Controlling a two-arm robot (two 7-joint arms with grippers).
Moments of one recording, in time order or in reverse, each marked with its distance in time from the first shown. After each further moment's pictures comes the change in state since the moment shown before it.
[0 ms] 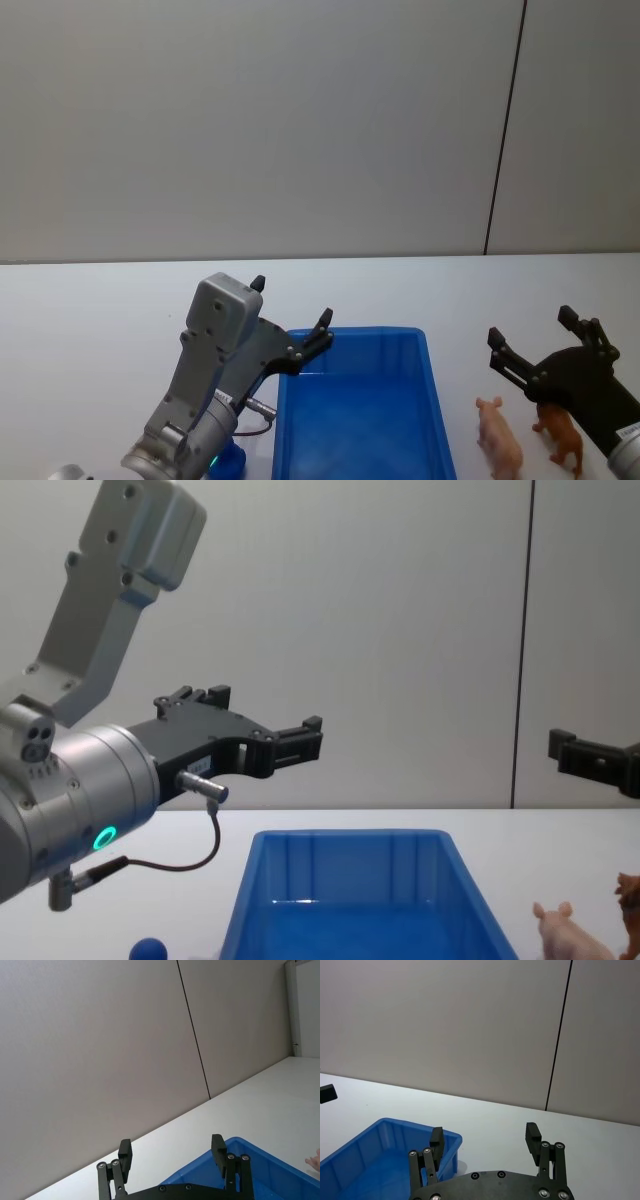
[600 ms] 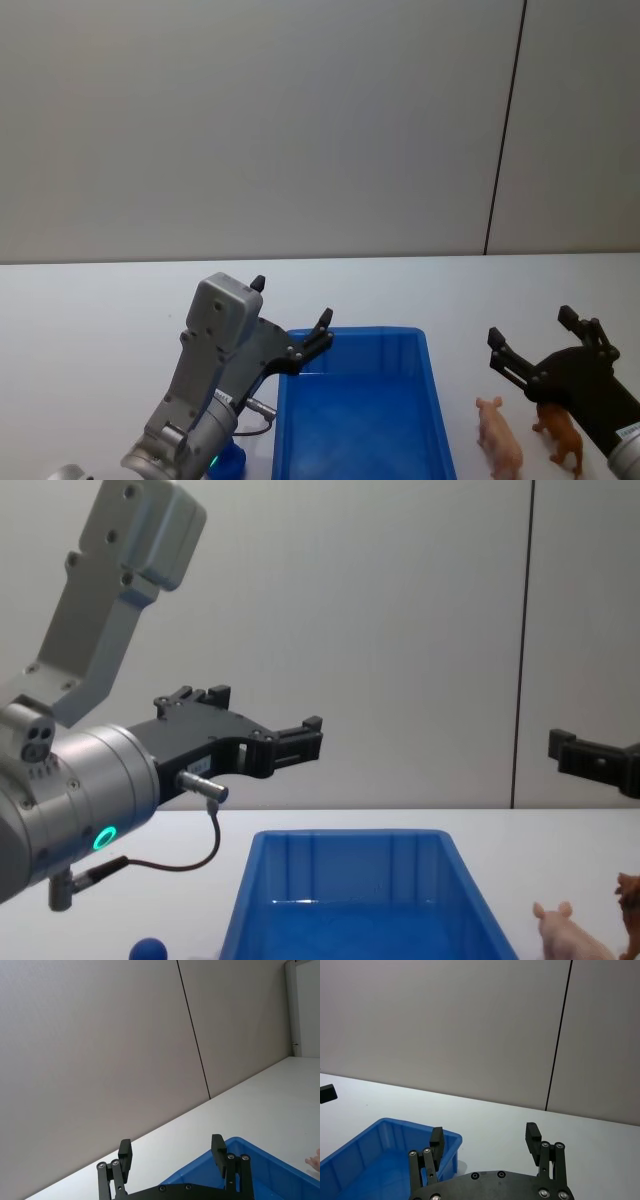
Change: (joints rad) left arm 0.000 0.000 0.000 0.000 0.000 0.000 0.000; right arm 0.000 0.000 0.000 0.000 0.000 0.000 0.000
